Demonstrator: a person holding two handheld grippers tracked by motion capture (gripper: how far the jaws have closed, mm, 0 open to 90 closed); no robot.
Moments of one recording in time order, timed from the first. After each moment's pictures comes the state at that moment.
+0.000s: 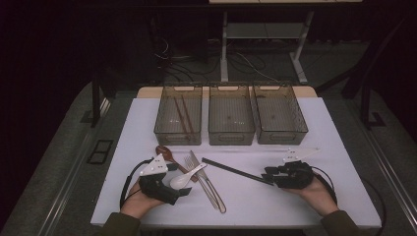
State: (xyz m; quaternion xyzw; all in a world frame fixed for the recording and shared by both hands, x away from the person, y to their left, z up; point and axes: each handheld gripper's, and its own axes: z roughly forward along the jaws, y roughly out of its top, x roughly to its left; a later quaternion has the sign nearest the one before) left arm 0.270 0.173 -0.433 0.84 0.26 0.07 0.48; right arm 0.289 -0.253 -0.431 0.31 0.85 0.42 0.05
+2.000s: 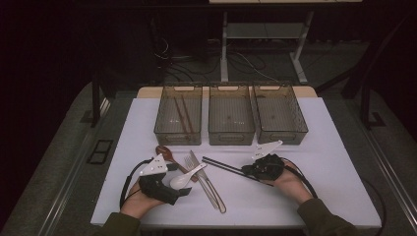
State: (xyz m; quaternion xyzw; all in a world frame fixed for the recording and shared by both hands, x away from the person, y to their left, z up) left arm 0.270 0.173 -0.432 0.84 0.26 0.07 0.48; right arm 0.325 -0.191 -0.448 0.23 0.90 0.36 0.06
